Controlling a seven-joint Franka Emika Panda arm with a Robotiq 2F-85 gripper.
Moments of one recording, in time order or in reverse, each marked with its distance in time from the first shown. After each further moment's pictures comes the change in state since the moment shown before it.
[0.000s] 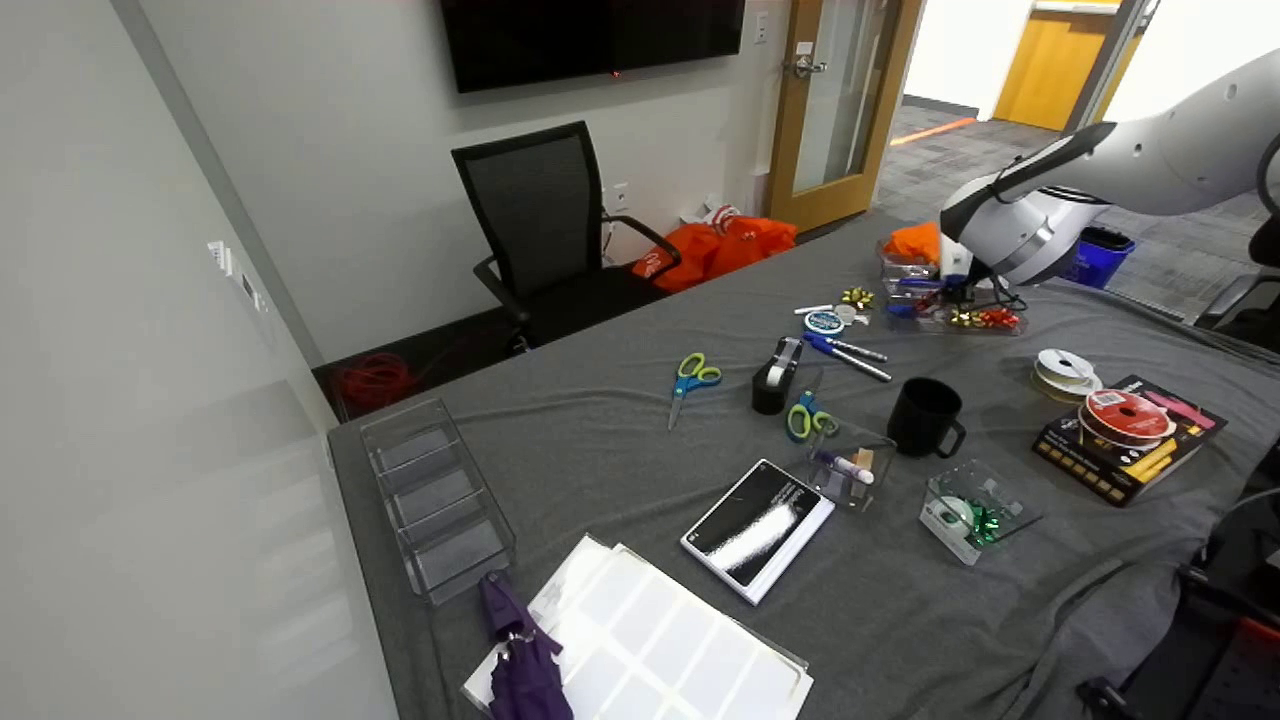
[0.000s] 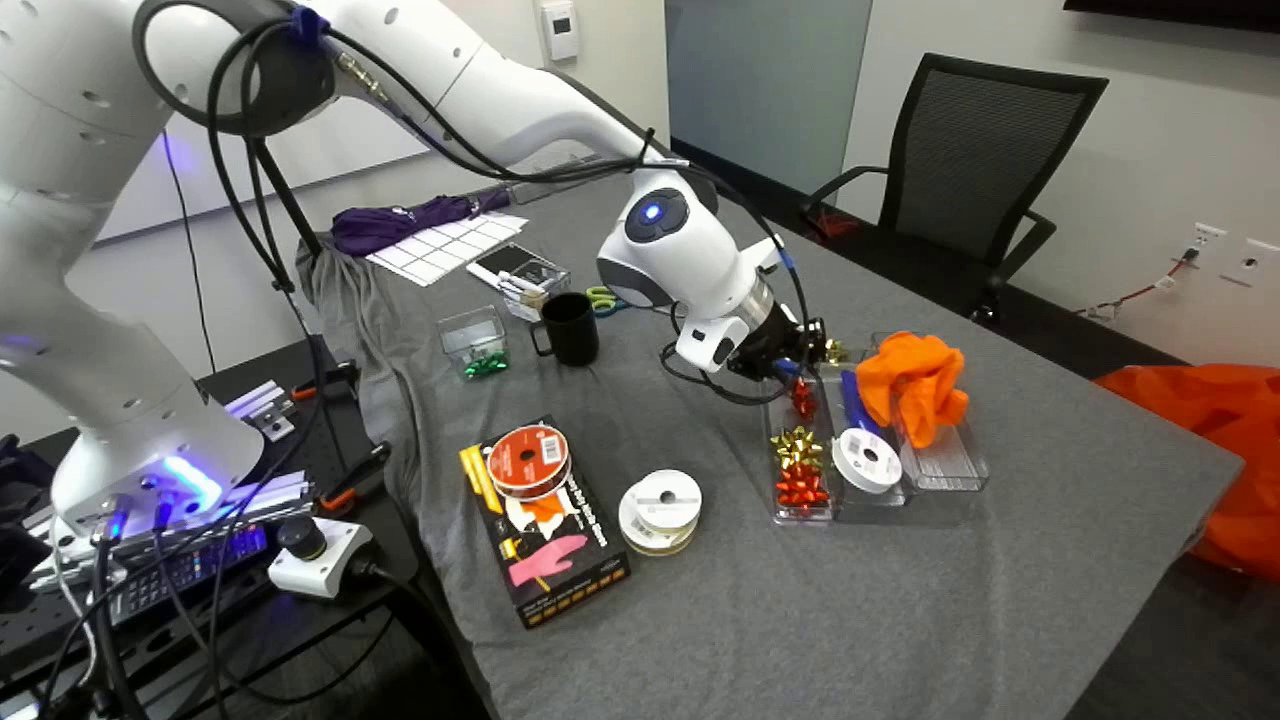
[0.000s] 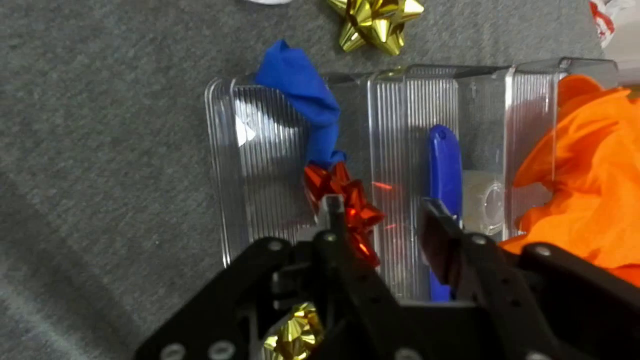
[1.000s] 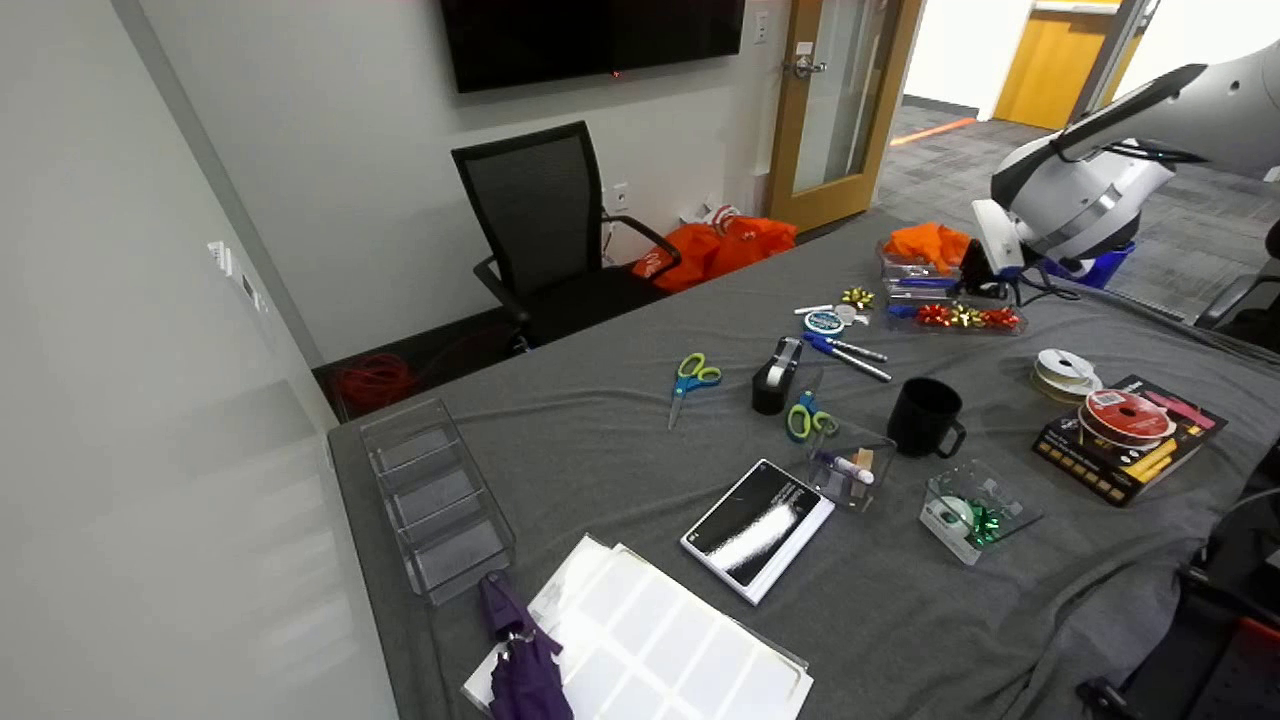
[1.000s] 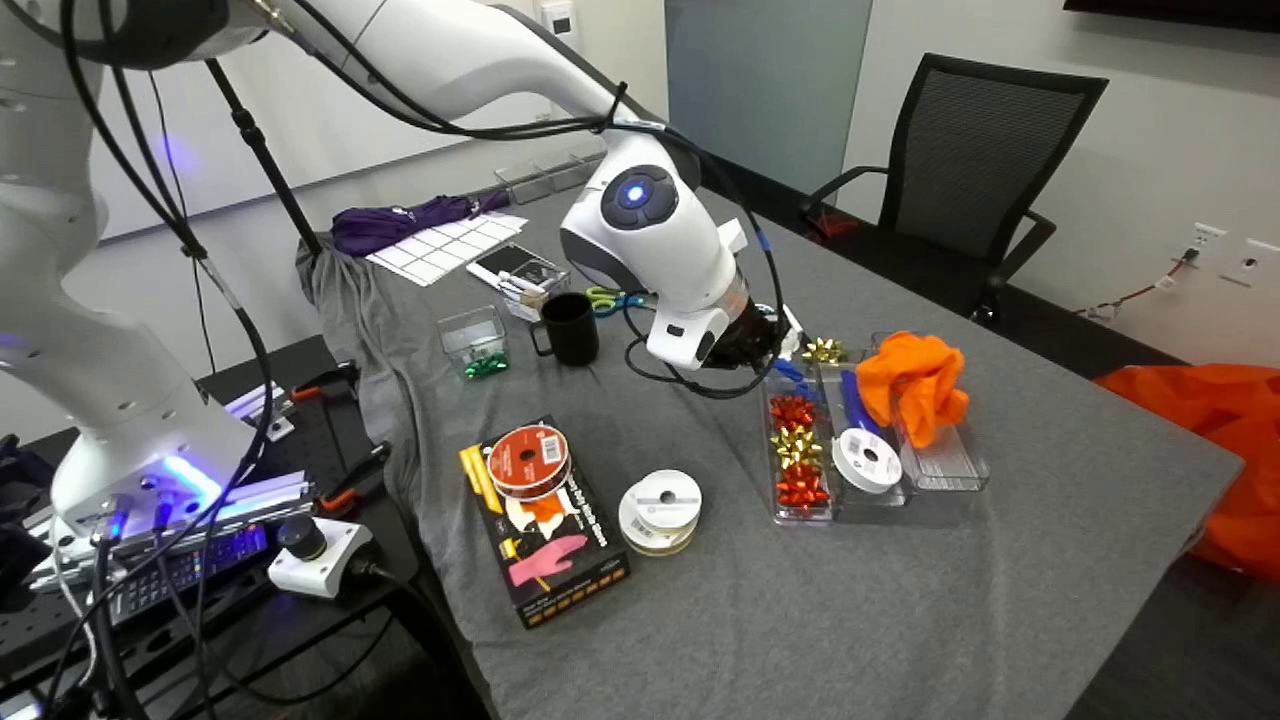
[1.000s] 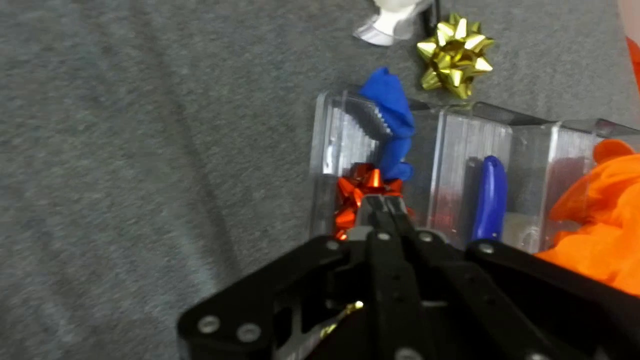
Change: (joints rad) arm -0.081 -0.217 0.038 -0.222 -0.023 -0.215 -0.236
